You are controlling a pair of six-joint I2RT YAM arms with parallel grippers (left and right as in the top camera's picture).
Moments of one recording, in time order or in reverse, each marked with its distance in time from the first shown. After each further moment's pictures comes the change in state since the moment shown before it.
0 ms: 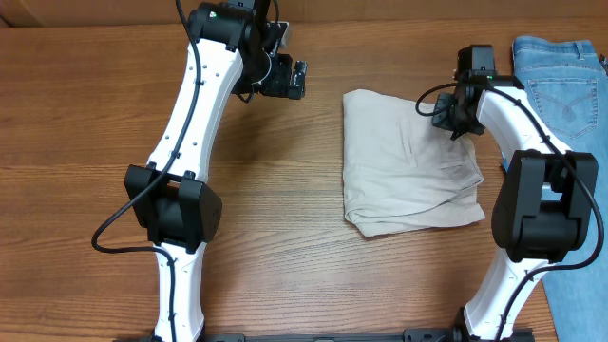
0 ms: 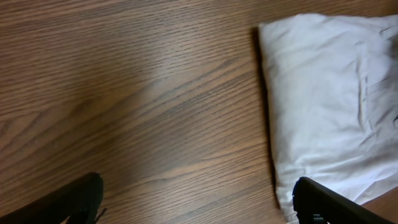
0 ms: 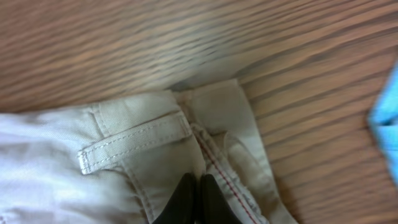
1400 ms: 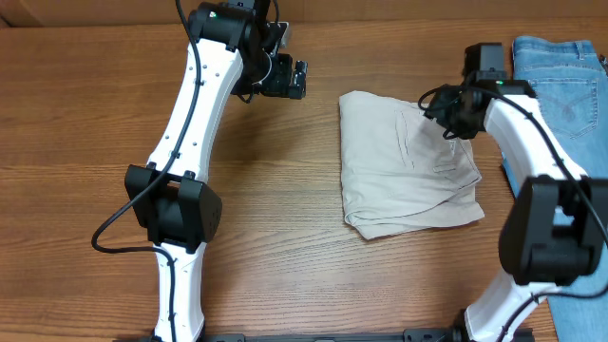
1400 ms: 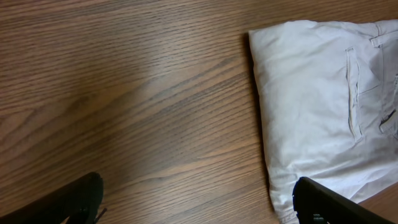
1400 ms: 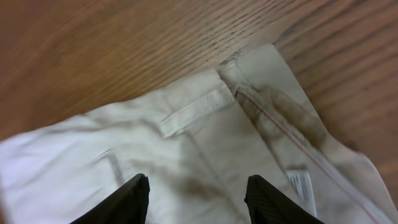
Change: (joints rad) left arm 0.000 0.000 0.000 -0.003 0.013 -0.019; right arm 0.013 -0.132 -0.085 0.025 -0.208 0.223
